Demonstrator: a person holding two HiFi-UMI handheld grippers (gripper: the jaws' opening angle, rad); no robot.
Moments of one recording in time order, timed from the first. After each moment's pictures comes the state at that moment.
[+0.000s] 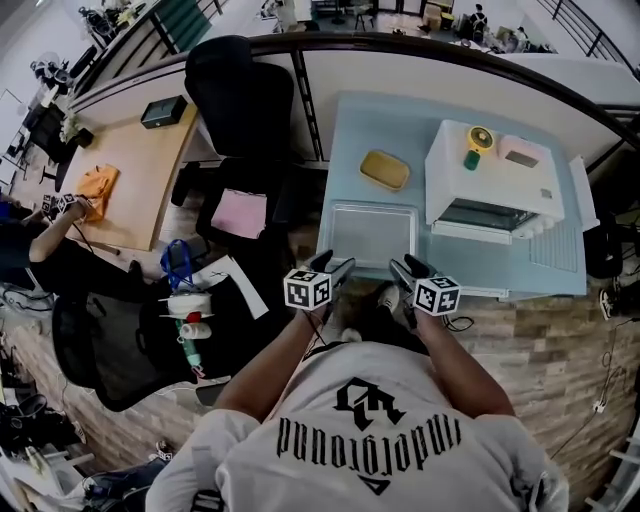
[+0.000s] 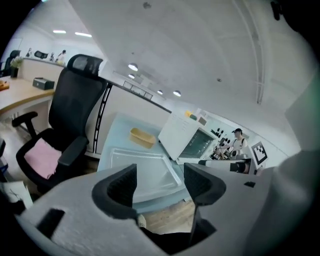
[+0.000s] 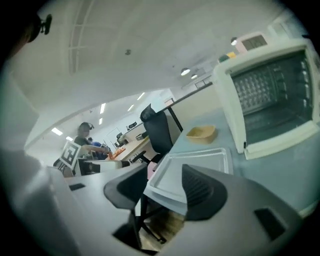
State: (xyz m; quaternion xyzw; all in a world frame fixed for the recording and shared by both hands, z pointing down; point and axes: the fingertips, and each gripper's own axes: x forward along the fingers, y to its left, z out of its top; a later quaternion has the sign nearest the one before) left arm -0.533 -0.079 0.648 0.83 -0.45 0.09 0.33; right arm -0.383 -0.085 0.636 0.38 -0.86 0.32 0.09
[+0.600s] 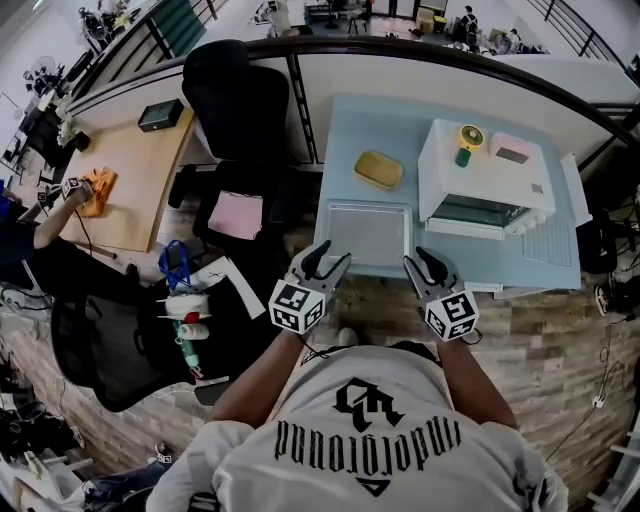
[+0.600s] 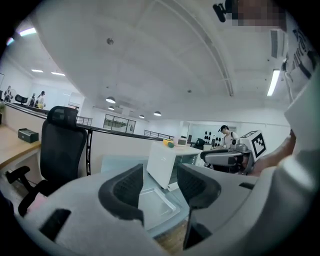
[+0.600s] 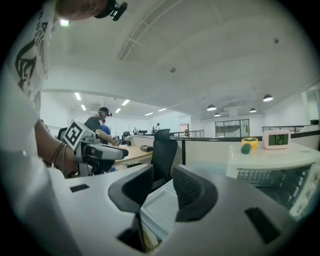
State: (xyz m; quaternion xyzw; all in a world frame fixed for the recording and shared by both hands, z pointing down) left arm -0.524 -0.048 0.501 0.89 -0.44 0.04 0.12; right arm -0.367 -0.047 0.484 0.39 -0.91 0.05 0.08
